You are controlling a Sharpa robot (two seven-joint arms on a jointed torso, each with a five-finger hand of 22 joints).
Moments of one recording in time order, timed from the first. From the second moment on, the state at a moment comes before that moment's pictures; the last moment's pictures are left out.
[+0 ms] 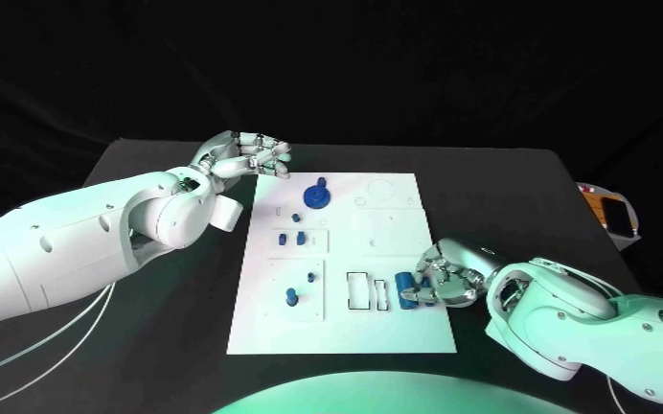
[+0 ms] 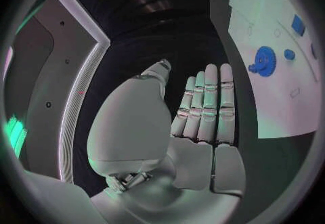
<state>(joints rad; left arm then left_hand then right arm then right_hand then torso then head) 1.15 -0.86 -0.04 1.45 -0.17 -0.21 0.28 1.41 -0.23 0.22 0.29 0.18 0.89 0.19 0.31 0.25 1.02 0.13 0.34 0.11 1.04 0.08 0.52 0.42 0.17 0.94 0.20 0.45 0.27 0.99 -1.11 -0.18 1.94 -1.36 -0.43 -0.46 1.18 -0.20 0.09 0.29 0.18 0.93 0.10 0.37 0.56 1.31 0.02 1.18 1.11 1.47 -0.04 1.52 1.31 0.05 1.46 0.06 1.37 1.31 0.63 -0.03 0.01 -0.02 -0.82</state>
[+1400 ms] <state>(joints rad) 1.13 -0.85 -0.04 1.44 -0.17 -0.21 0.28 1.42 -0.21 0.21 0.29 0.18 0.89 0.19 0.32 0.25 1.02 0.13 0.35 0.11 1.04 0.08 0.52 0.42 0.17 0.95 0.20 0.44 0.27 0.95 -1.00 -0.17 1.89 -1.42 -0.42 -0.51 1.24 -0.12 -0.01 0.29 0.21 0.95 0.10 0.40 0.58 1.35 0.01 1.22 1.19 1.47 -0.05 1.52 1.31 0.05 1.46 0.06 1.36 1.31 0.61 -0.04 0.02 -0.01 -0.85</state>
